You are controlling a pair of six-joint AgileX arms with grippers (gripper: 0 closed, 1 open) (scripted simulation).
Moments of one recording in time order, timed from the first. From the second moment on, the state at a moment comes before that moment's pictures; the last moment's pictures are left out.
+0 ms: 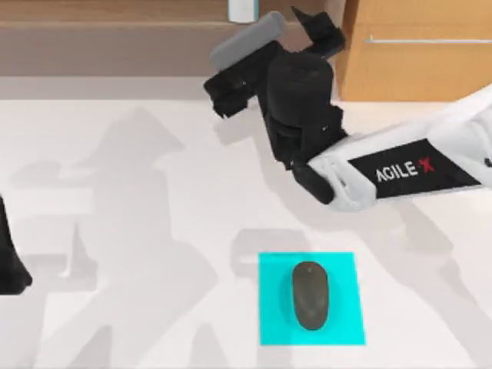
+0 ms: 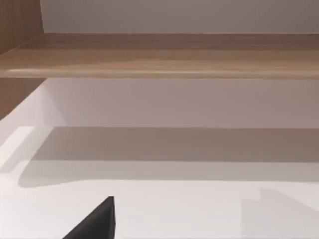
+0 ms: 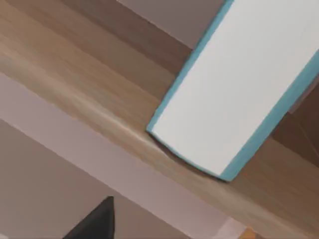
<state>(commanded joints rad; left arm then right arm) 0.00 0.00 0.00 0.00 0.00 0.00 0.66 2.27 1.33 0.91 0.52 -0.52</state>
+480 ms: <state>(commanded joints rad) 0.00 0.00 0.00 0.00 0.00 0.00 0.71 2.33 1.72 0.62 0.73 -0.04</state>
